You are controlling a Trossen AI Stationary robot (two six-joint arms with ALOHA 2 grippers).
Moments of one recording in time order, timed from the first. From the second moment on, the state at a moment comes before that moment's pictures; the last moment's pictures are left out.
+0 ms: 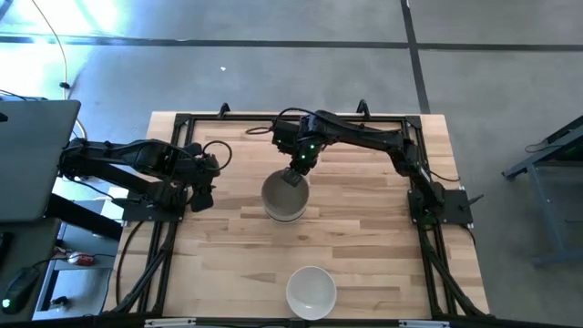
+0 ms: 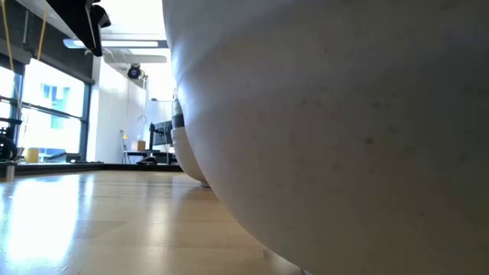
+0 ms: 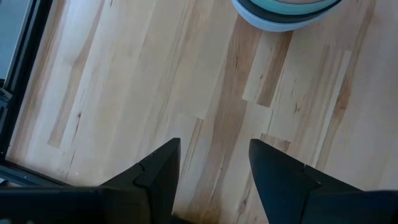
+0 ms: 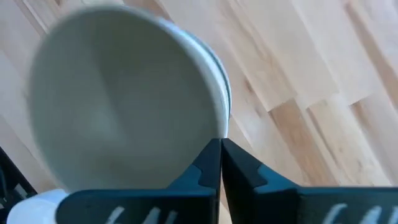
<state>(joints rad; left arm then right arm) -0.01 1.03 1.14 -1.36 -0.26 -0.36 -0.17 2.19 2.33 -1.49 -0.14 0.41</state>
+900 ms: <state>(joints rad) -0.01 1.03 1.14 -1.36 -0.25 -0.36 -0.09 2.14 2.35 -1.57 -0.16 0.40</state>
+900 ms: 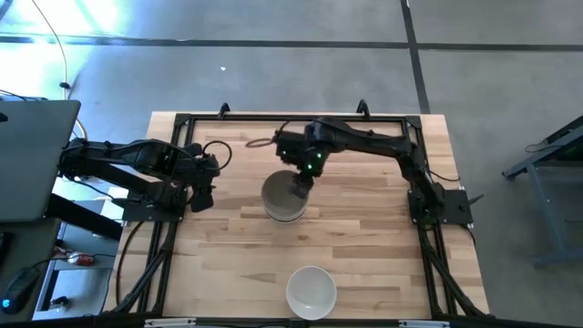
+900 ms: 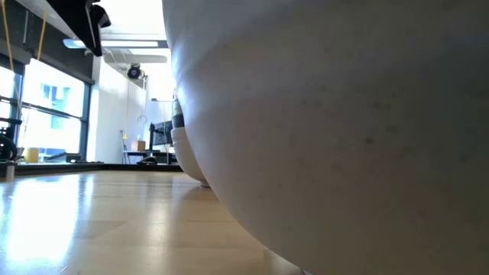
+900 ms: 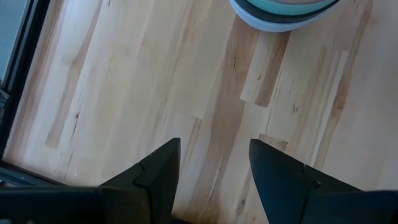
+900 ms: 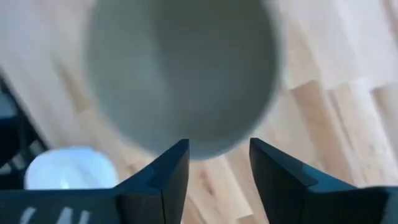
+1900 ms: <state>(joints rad) -0.01 1.03 1.14 -1.34 -0.19 -0.35 0.26 2.11 2.35 -1.57 -0.24 0.58</state>
